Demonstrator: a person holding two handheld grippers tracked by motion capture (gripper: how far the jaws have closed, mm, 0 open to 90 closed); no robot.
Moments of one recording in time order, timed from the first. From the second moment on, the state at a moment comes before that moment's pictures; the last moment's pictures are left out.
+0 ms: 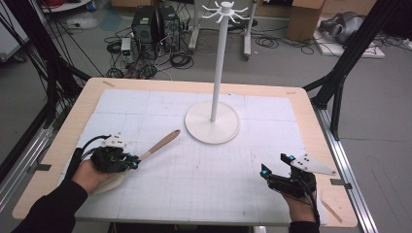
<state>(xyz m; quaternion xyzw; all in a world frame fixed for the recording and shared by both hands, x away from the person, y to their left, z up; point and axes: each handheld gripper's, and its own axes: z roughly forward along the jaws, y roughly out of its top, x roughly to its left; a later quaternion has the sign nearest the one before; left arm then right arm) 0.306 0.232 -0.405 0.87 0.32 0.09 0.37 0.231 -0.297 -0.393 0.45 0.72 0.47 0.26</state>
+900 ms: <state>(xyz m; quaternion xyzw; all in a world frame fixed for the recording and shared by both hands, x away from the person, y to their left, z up) 0.274 0.178 -0.369 0.79 0.30 0.18 0.51 0.243 -0.251 -0.379 0.41 0.72 0.53 0.21</state>
